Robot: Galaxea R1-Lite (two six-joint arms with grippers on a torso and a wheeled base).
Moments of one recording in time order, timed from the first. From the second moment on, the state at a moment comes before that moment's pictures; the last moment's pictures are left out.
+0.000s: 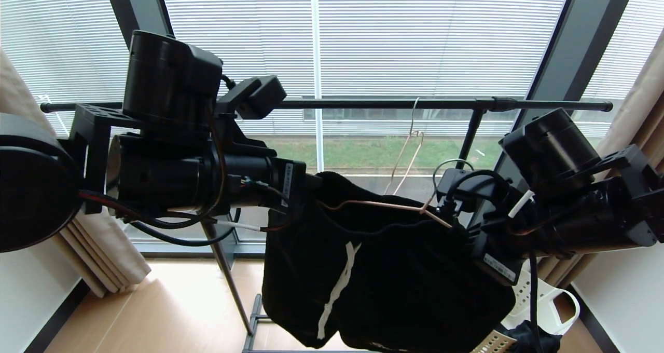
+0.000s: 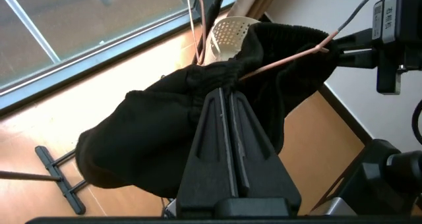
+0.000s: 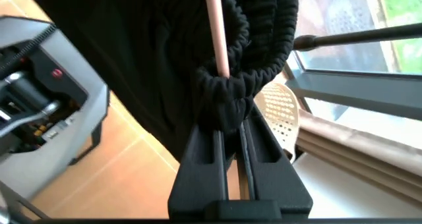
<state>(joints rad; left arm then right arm) -0.65 1.64 -1.22 0.05 -0.15 -0.15 0.57 1.64 -1.16 0.46 -0.16 -0.42</state>
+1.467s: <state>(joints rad) -0.76 1.71 -1.26 0.11 -0.03 -0.09 0.63 1.64 -1.21 0.27 -0.13 -0.10</state>
